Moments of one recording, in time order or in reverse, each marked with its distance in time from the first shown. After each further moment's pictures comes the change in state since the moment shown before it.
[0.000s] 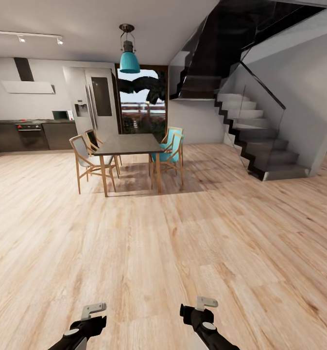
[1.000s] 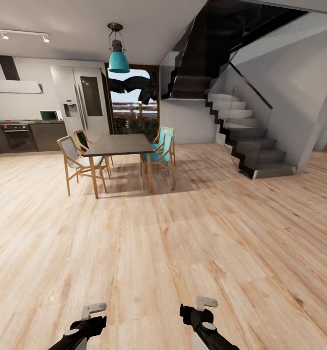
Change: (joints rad) left arm 0.000 -0.001 0.000 0.000 0.000 0.000 0.001; right arm 0.000 0.001 0.000 0.000 0.000 0.002 -0.001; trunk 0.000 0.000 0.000
